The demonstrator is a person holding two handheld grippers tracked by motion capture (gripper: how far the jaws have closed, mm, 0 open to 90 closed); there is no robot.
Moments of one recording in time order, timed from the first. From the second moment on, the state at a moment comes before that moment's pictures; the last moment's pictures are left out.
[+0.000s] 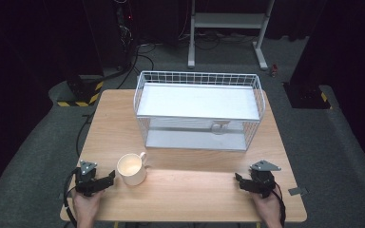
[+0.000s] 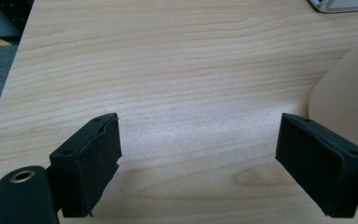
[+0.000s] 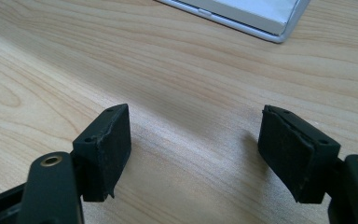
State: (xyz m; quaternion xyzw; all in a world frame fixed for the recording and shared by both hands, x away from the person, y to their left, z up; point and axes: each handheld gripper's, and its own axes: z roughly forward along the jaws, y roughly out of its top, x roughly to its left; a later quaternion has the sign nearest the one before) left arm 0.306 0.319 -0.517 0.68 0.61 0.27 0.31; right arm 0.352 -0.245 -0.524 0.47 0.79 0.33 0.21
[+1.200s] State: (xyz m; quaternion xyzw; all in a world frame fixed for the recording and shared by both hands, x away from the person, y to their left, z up) left arm 0.259 0.289 -0.507 0.70 0.58 0.26 0.34; right arm 0.352 -0.245 -0.524 0.47 0.79 0.33 0.21
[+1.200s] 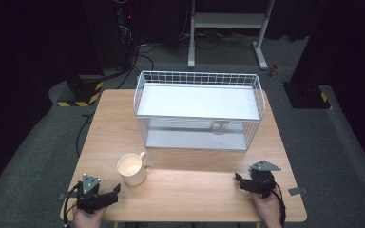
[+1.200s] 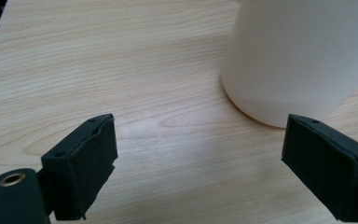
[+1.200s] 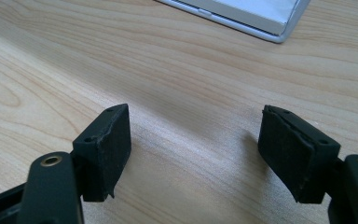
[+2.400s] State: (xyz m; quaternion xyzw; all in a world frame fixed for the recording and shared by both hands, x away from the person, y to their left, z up) left arm 0.280 0.245 -0.502 0.73 0.53 0.23 0.37; right arm 0.352 -0.245 -0.524 0.47 0.79 0.33 0.21
